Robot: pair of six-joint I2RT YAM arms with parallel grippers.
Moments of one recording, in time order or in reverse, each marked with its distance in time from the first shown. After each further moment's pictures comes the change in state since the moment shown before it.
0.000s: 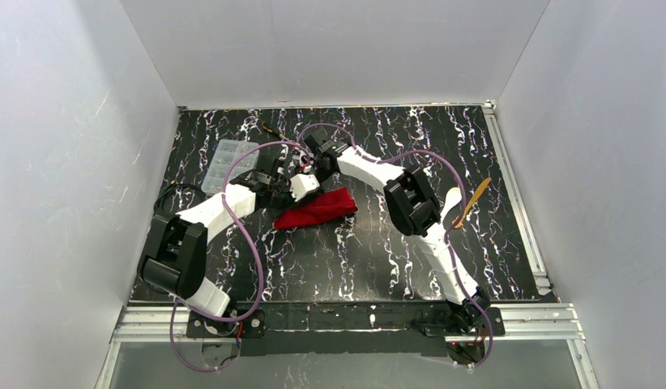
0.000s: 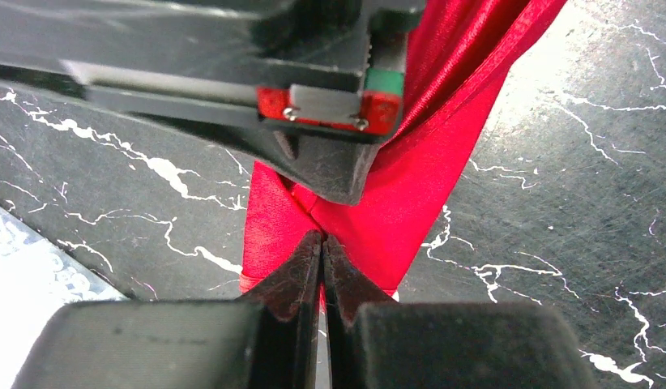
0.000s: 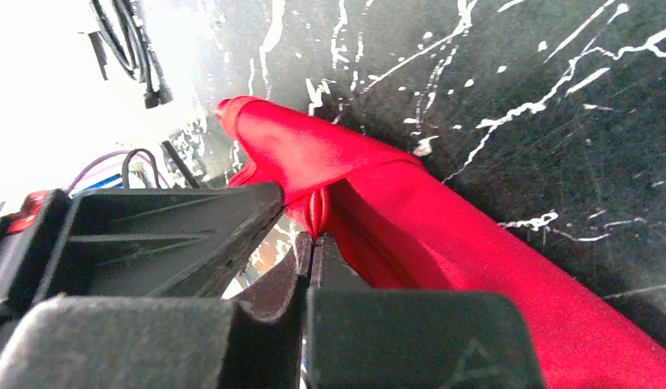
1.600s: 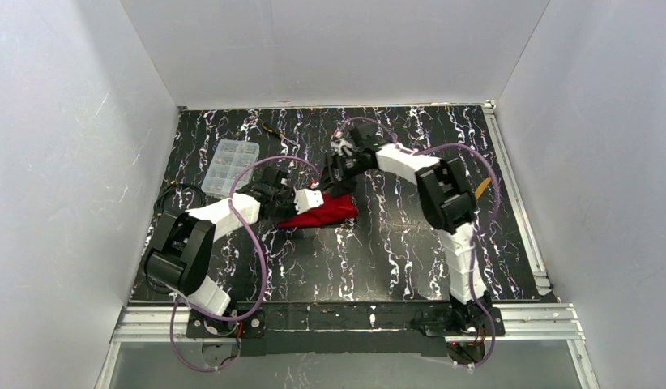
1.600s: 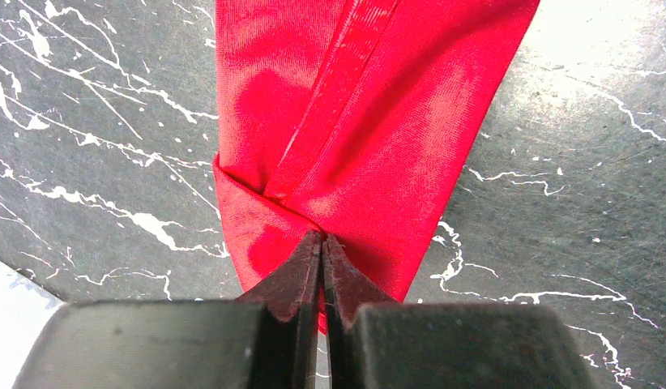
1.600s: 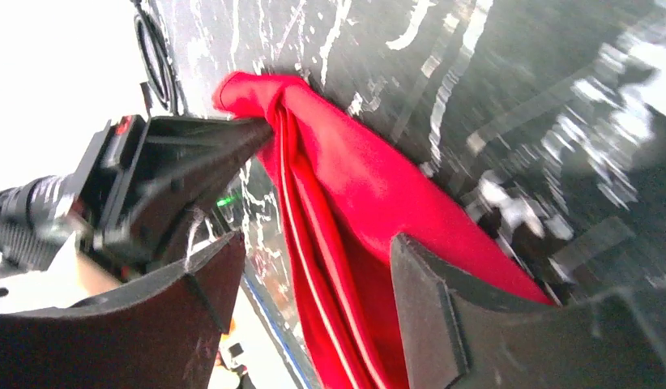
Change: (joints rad) left arm -0.026 0.034 -0.119 0.176 0.011 0.185; right arm -0.177 -0.185 -0.381 0.275 -0.076 0.018
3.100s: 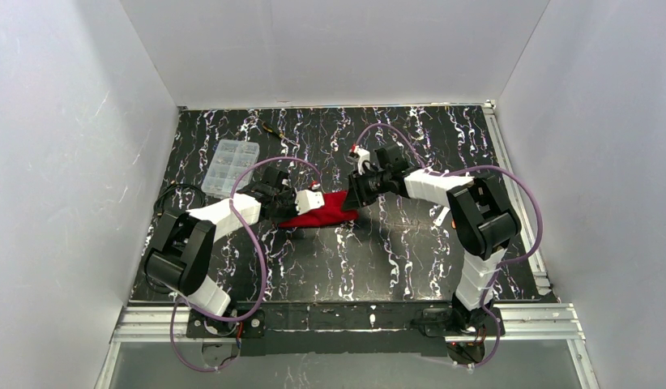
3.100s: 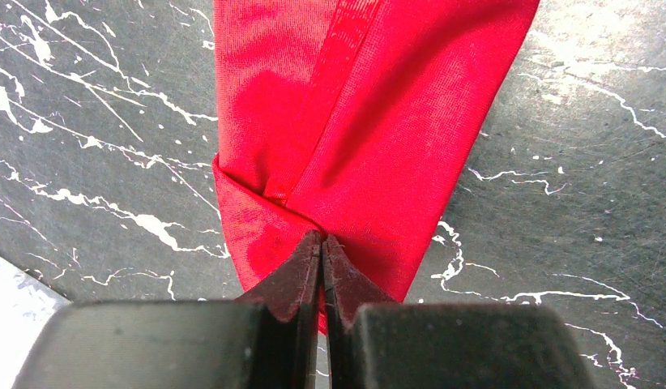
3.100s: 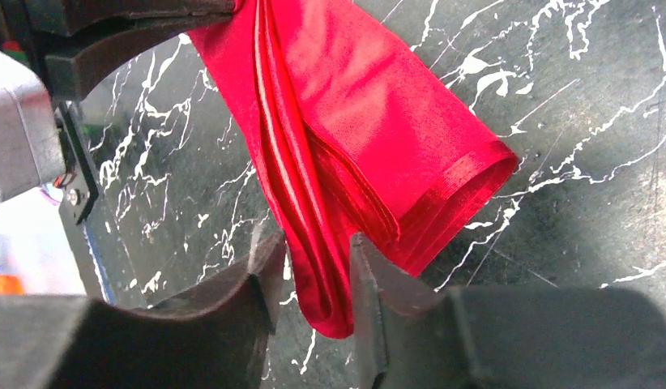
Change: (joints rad) left arm -0.006 0.000 0.000 -0.001 -0.017 0.014; right arm -0.058 -0.425 -0.624 0.359 0.094 -0.396
